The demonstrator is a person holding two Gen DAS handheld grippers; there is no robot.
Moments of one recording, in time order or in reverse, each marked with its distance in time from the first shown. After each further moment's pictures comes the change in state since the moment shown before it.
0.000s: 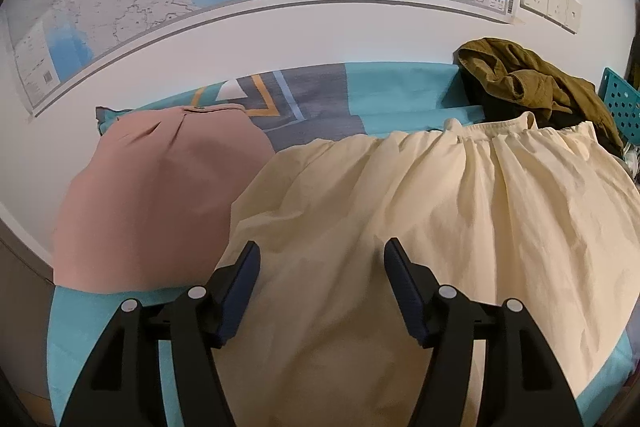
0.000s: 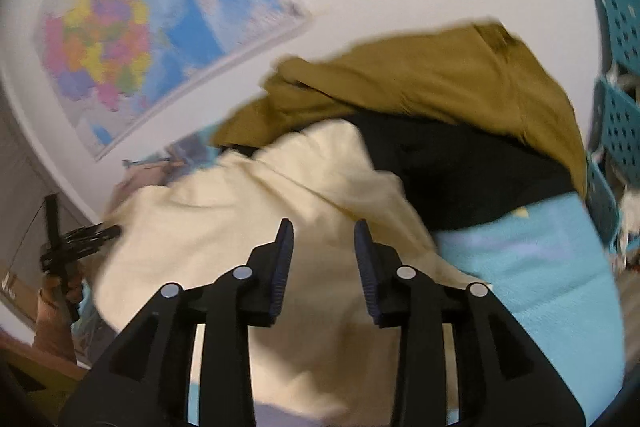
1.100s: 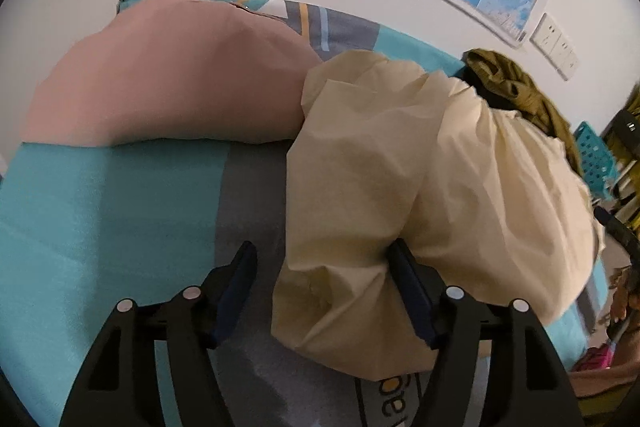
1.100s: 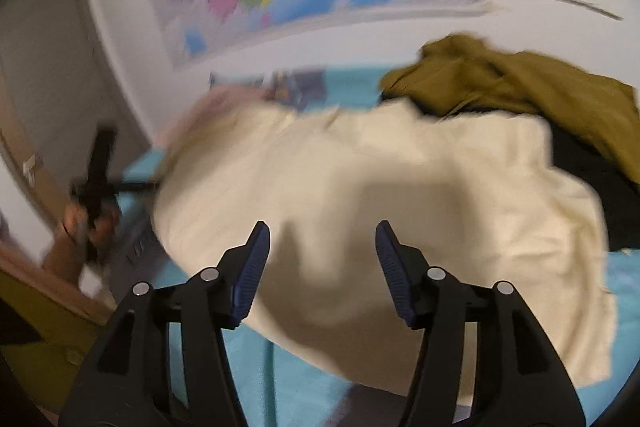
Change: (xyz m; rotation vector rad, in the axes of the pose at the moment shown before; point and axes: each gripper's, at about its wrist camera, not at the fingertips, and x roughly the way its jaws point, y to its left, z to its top) left arm -0.010 0.064 -0.078 -0.239 0.095 -0.194; right arm 0.053 0.121 -0.040 -0.312 0.169 0.184
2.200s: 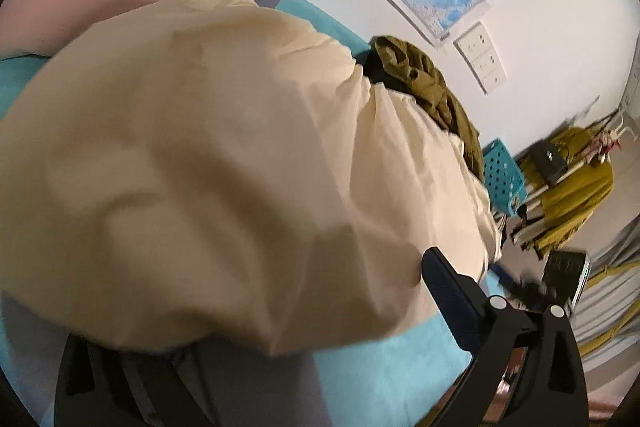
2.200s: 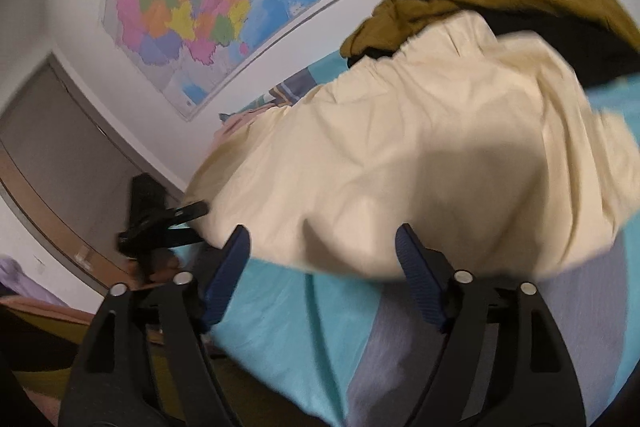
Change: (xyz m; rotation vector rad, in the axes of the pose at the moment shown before) left arm 0.016 -0.067 -0.018 -0.164 0.056 -0.432; right arm -0.058 -0.043 -0.068 0.415 -0.068 0.197
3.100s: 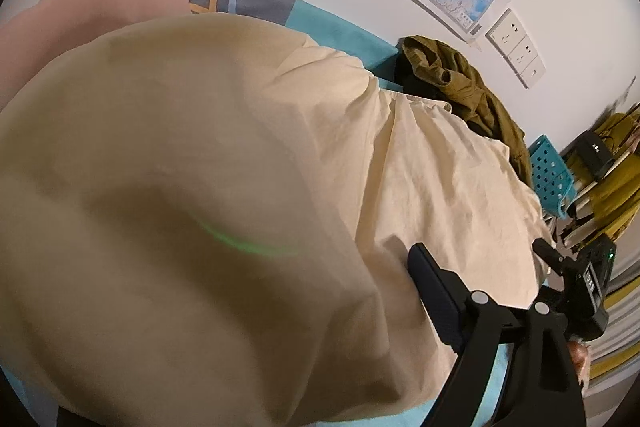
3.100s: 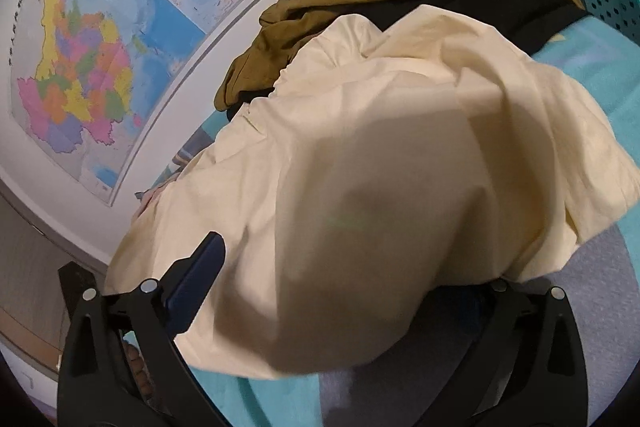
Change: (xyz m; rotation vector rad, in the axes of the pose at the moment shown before) left arm 0.023 -0.020 0.018 0.072 -0.030 0.216; right arm 0.041 -0.039 0.028 0.249 -0.172 -0.297
